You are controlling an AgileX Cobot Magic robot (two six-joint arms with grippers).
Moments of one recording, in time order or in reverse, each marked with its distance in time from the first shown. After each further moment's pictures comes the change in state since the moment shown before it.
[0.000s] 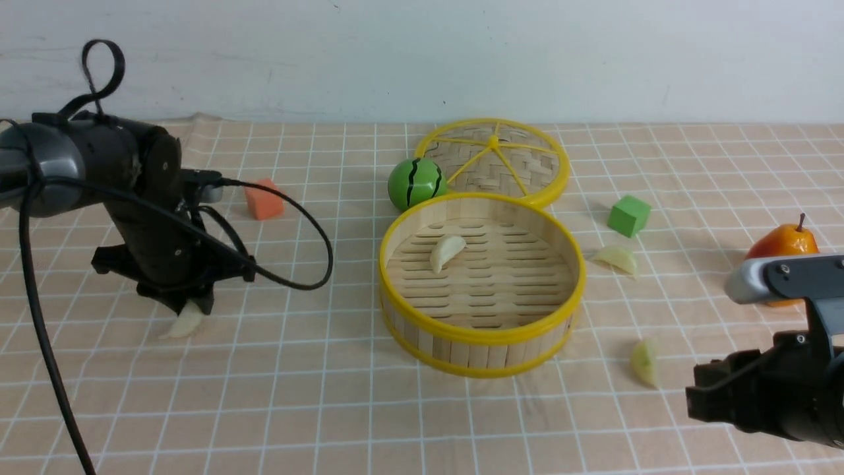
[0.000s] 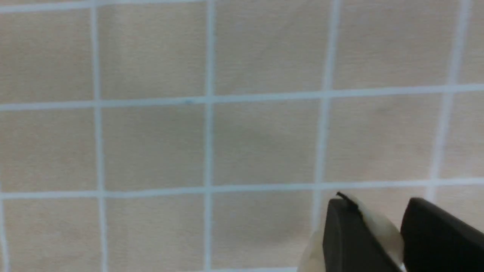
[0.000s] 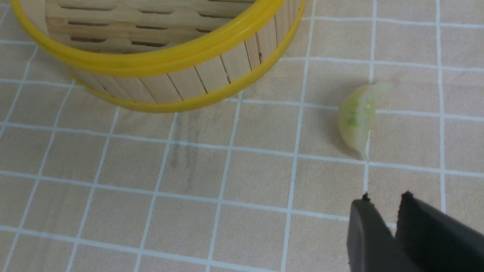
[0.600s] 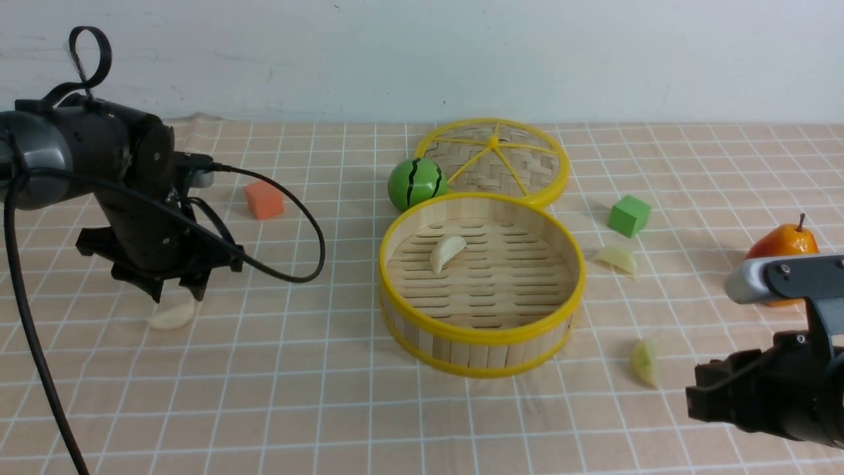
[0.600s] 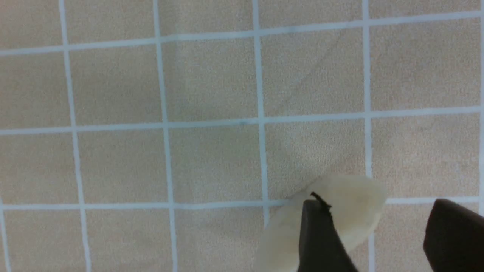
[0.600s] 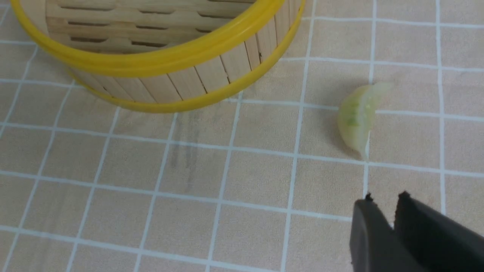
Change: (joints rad) right arm 0.000 0.000 0.000 0.000 0.000 0.000; left arm 0.018 0.018 0.000 0.153 -0.013 -0.051
